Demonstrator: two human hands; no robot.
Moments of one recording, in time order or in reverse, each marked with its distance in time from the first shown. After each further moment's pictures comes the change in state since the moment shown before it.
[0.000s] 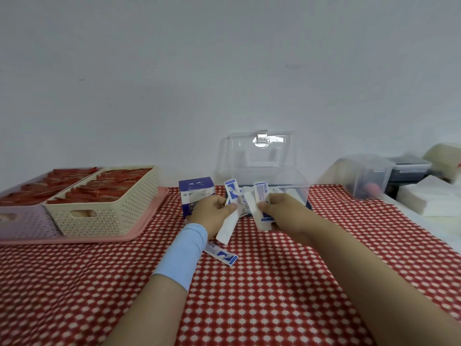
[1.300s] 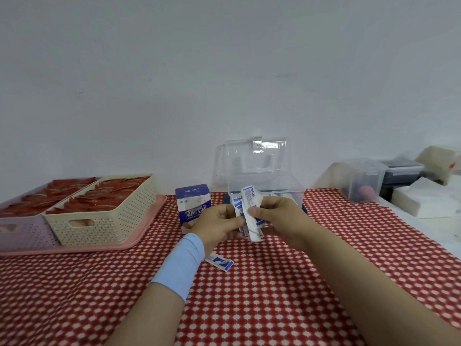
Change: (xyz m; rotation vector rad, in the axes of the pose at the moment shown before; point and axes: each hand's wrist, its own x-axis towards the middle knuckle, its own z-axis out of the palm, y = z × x) left_hand -0.022 0.011 0.012 -0.605 -0.253 -0.013; right_hand 0.005 0.015 -0.005 0.381 -0.038 -0.101
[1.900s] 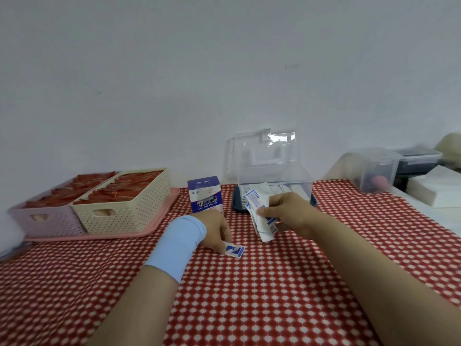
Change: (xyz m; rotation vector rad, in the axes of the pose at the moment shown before) left_hand -0.019 0.030 -0.029 1.333 -0.327 -0.266; right_hand 0.004 0.008 -0.006 -0.278 0.005 0.096
